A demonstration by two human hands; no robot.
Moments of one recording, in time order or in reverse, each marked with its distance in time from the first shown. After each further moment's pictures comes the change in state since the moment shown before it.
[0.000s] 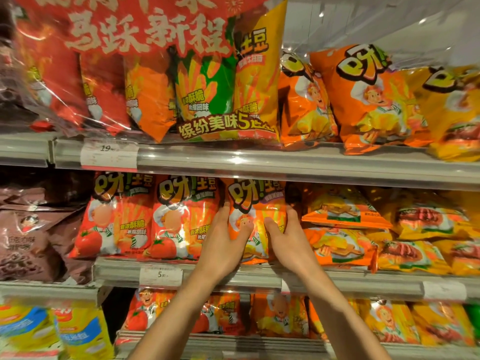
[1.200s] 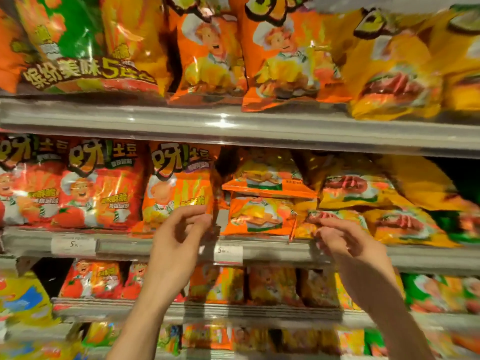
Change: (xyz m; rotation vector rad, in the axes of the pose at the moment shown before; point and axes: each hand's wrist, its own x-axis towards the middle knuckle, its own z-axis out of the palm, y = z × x) left_hand -0.075 0.069 0.088 -0.350 0.193 -0.078; right_hand -0.056 0.116 -0.215 0.199 0.098 -0.019
